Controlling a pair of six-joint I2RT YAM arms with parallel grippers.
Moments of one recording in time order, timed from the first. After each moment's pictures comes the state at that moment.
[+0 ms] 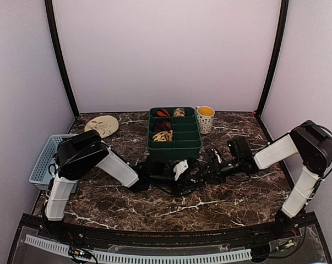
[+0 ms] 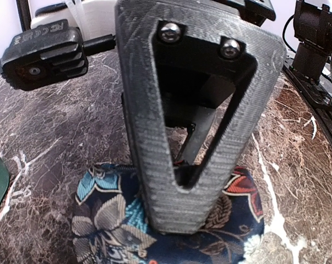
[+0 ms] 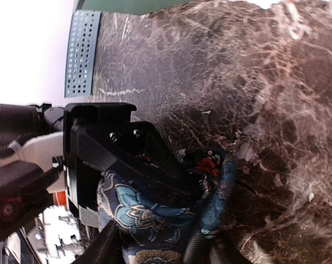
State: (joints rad) left arm -0.97 2.24 1.11 0.74 0.43 0.14; right arm 0.50 1.71 0.62 0.26 -0.90 0.66
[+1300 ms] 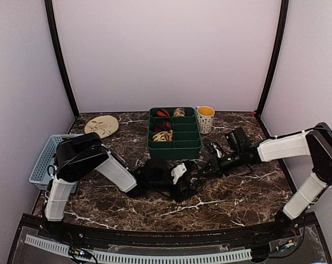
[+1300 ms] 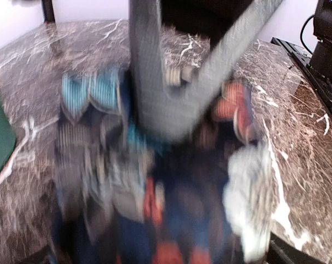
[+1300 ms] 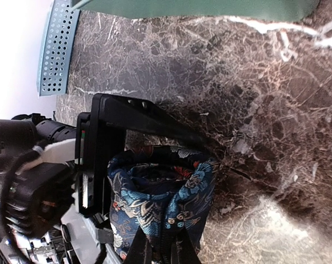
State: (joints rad) left arm -1.01 2.23 1.05 0.79 0.31 0.07; right arm 0.54 1.58 0.75 -0.09 -0.73 0.53
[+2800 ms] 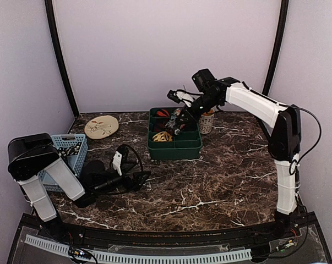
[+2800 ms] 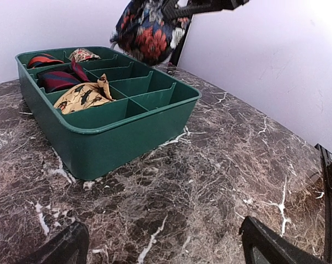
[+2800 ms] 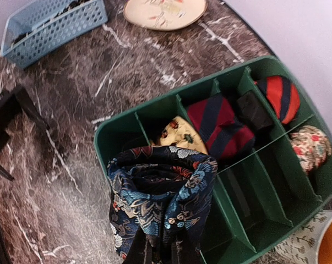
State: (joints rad) left arm -0.82 1.74 0.30 1.29 0.07 -0.27; right arm 0.58 2.09 2.08 -0.88 -0.46 -0.42
